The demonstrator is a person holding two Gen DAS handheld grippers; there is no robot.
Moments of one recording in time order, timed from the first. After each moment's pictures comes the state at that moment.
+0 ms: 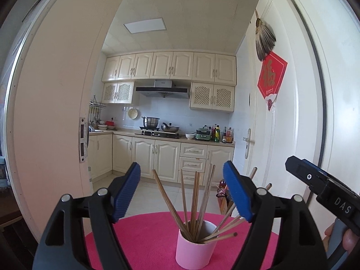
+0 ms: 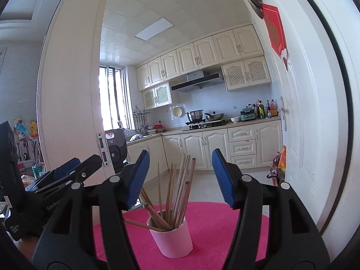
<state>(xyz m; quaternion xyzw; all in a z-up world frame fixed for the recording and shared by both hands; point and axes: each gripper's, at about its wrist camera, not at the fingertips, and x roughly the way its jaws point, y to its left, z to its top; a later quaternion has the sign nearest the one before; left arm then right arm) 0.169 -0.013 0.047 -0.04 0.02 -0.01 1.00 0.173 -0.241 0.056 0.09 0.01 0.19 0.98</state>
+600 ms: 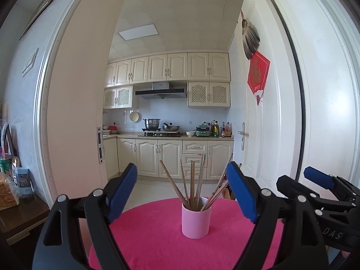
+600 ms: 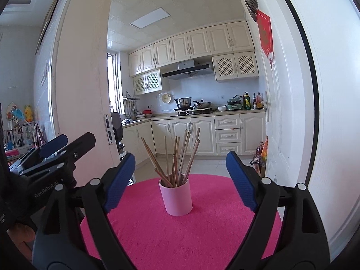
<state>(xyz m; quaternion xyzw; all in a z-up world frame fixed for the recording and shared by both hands) 0.056 -0.026 0.063 0.00 0.02 0.00 1.00 0.059 -0.225 0.048 0.06 0.05 0.15 0.99</state>
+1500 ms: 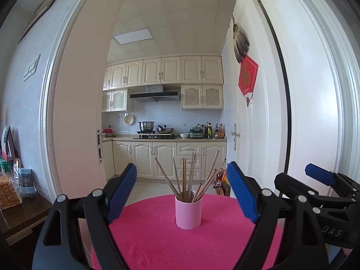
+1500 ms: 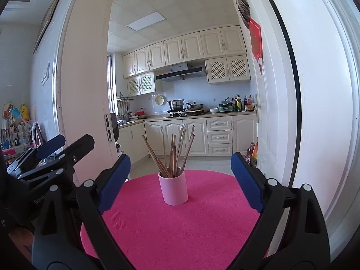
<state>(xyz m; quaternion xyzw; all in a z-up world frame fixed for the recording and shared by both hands) 0.013 -0.037 0.062 0.01 0.01 -0.02 1.00 0.018 -0.233 0.051 0.06 0.05 0.12 0.99</state>
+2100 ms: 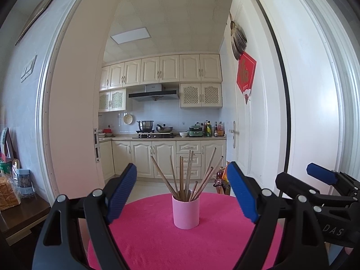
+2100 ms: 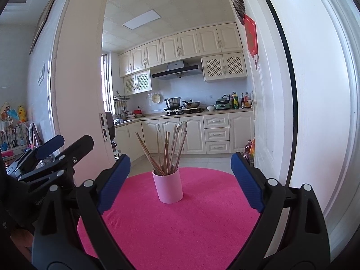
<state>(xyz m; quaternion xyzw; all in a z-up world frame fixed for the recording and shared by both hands) 0.021 -0.049 0.055 0.02 0.02 -0.02 1.00 0.021 -0.245 0.046 0.07 0.05 0.11 0.99</state>
